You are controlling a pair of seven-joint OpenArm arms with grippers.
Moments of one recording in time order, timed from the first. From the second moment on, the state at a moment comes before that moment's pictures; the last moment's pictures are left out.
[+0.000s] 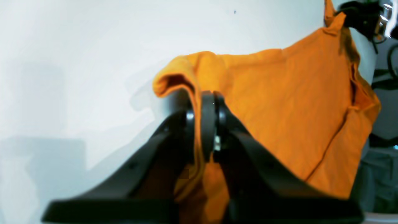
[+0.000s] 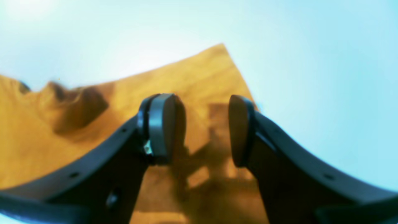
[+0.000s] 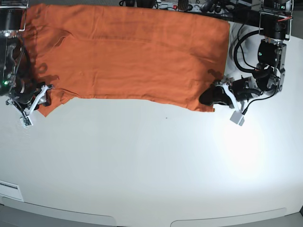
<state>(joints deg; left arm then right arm) -3.7 -30.8 4.6 75.9 -69.5 -35.7 54.8 1.4 32.3 10.5 80.3 29.9 29.4 -52.2</state>
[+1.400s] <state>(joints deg) -3.5 -30.8 4.6 76.0 -69.5 -37.9 54.8 16.4 35.1 10.6 52.7 54.9 40.7 -67.0</state>
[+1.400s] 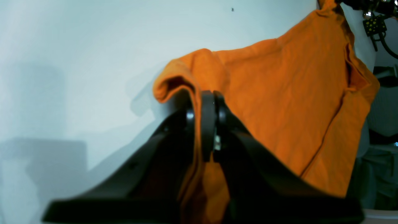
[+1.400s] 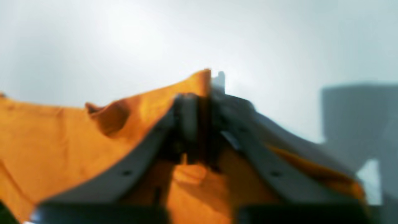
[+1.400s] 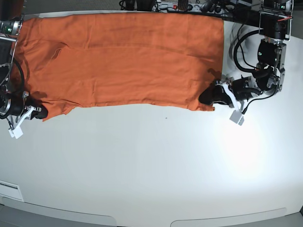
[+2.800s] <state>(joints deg) -26.6 -27.8 21.0 69.5 -38.9 -40.7 35.3 27.2 34.3 3.6 52.3 34.0 40.9 -42.9</state>
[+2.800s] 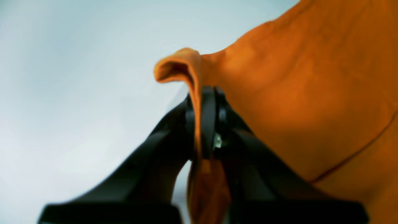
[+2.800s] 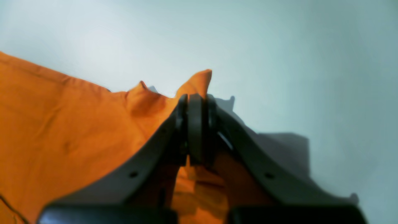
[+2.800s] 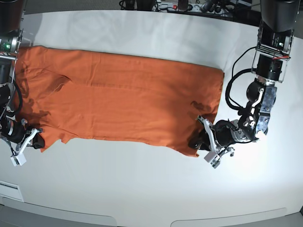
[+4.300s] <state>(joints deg) -23.1 -41.5 21.1 74.2 -76.6 -42.8 69.1 3.3 42.9 12.1 73.9 51.7 40.9 -57.5</state>
